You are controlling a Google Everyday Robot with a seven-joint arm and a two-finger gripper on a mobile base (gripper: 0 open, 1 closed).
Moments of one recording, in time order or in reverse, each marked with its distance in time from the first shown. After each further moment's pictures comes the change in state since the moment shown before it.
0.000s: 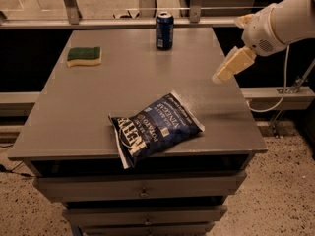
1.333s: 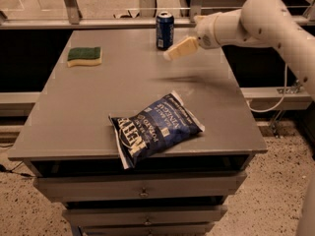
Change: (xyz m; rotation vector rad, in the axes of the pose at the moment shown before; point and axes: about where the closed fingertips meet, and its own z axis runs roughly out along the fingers) arm -0.069 -0.063 0.151 0.021 -0.326 0.210
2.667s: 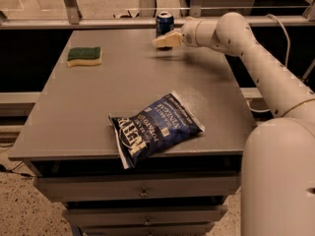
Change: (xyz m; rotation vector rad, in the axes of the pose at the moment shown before) arm 0.005 -0.070 0.097 0.108 -0.170 0.155
